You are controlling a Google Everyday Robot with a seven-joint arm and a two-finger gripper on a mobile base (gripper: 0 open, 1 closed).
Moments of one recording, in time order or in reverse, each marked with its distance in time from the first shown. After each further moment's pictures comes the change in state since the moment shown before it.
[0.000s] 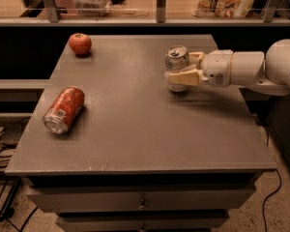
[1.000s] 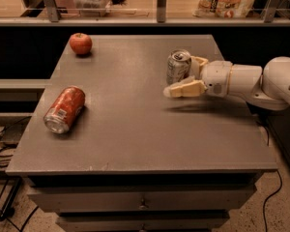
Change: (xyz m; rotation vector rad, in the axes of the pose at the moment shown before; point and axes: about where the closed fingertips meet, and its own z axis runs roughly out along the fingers) arm 0.018 0.003 0.001 0.035 -0.069 0.041
